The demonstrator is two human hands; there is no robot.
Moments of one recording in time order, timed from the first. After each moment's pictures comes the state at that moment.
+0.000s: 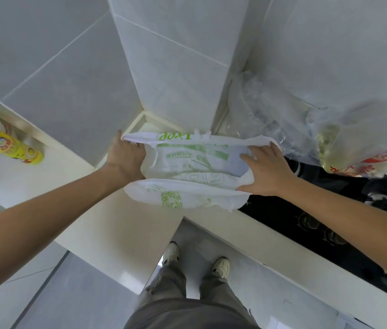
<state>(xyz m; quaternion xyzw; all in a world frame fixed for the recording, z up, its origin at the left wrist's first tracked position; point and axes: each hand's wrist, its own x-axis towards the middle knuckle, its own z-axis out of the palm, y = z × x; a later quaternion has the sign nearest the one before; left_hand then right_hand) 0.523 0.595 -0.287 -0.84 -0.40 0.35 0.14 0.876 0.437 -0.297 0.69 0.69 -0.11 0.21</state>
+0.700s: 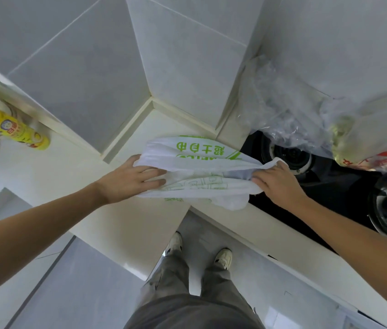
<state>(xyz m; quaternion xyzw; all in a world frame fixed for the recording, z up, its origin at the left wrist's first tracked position) 0.439 0.556 -0.350 -0.99 -0.06 0.03 0.10 0.884 0.380 -0.371 0.68 0.73 -0.05 0.04</state>
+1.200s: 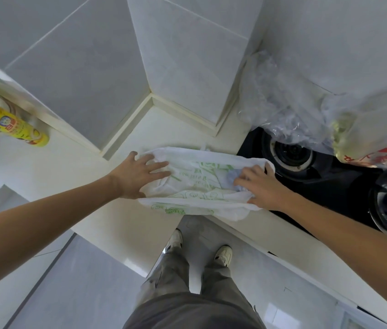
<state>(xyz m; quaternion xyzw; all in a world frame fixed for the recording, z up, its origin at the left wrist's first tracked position) 0.464 0.554 -0.352 -0.94 -0.18 0.29 0.05 0.849 0.387 -0.370 0.59 0.76 -0.20 0.20</state>
